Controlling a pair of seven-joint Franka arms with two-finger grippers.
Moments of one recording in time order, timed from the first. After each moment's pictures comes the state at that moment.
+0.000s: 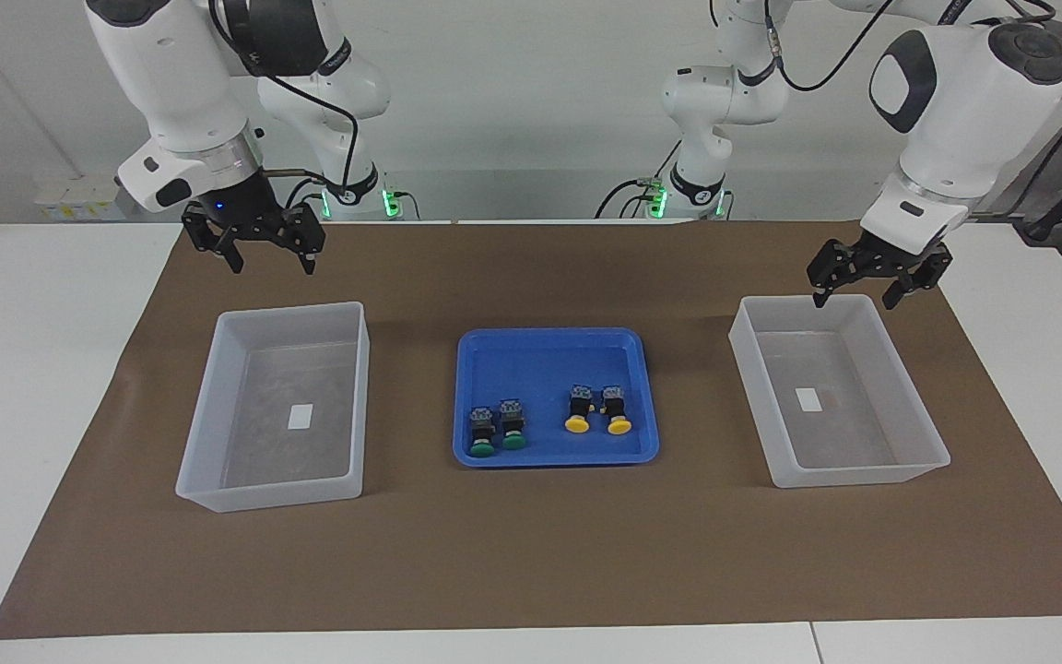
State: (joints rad) left arm -0.15 0.11 0.08 -1.55 0.01 1.71 0.07; right arm 0.05 0.00 0.04 -1.64 0.00 1.64 0.14
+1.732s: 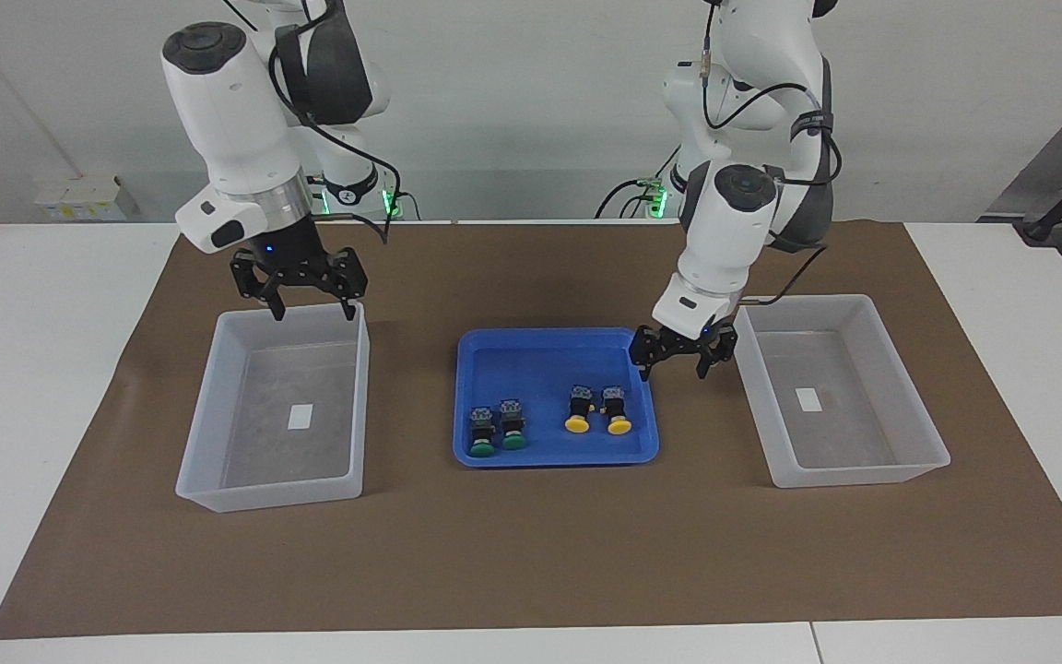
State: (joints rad) left arm -0.46 0.22 0.06 -1.91 -0.03 2.31 -0.40; right arm 0.15 0.07 0.05 -1.75 0.00 1.97 0.24
